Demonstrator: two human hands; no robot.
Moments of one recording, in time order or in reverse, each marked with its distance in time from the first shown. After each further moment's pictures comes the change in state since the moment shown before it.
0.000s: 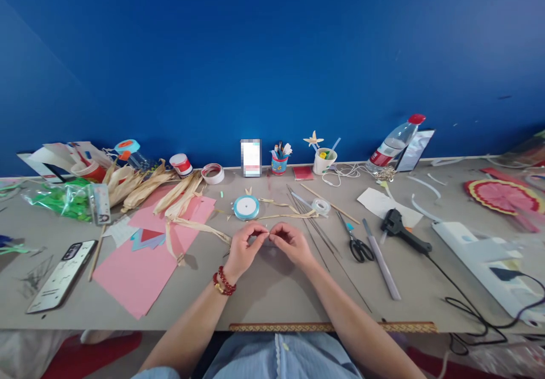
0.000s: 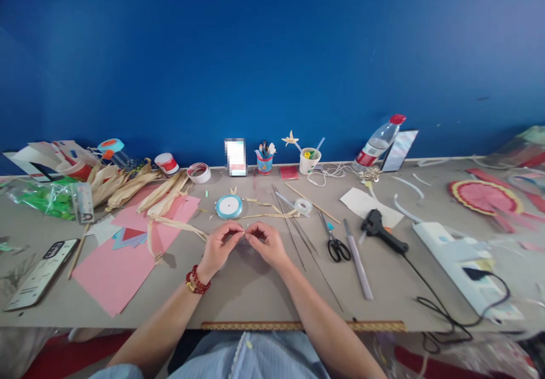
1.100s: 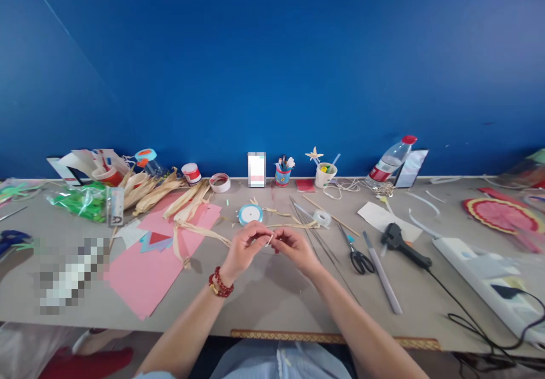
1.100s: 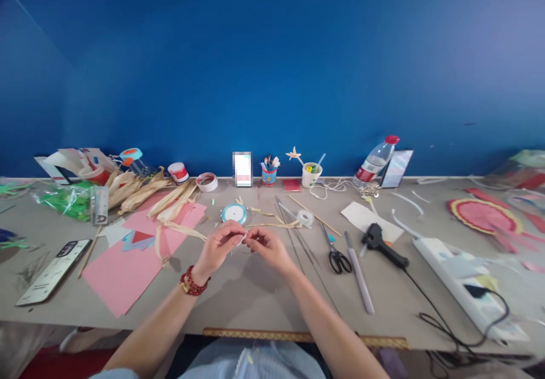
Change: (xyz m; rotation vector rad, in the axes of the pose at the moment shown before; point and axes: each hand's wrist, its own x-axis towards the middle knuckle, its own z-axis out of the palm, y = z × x) left_hand 0.008 0.027 -0.017 -0.145 -0.050 0.080; right_hand 0.005 -0.033 -0.001 0.162 -0.144 -0.018
